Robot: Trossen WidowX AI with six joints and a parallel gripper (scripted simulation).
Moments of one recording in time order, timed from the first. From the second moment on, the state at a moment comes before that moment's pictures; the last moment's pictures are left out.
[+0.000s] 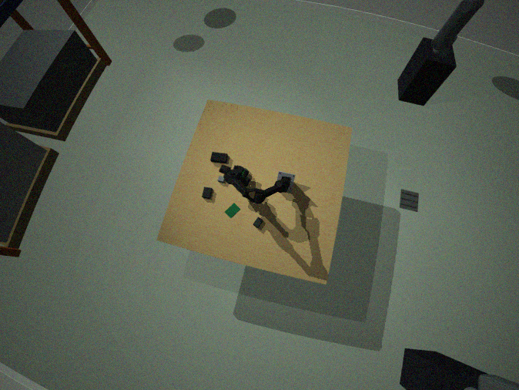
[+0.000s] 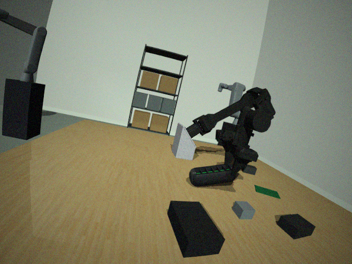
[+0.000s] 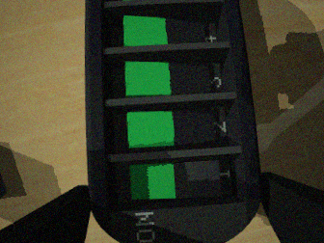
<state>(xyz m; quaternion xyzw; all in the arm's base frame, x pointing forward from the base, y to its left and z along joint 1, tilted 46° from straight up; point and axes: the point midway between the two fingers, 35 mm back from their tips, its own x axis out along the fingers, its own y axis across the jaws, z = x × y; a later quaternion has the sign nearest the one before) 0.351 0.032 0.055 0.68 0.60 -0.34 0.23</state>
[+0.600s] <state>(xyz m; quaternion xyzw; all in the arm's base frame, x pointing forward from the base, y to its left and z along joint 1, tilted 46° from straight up) 0.348 0.017 0.055 0.69 0.61 -0.33 0.22</state>
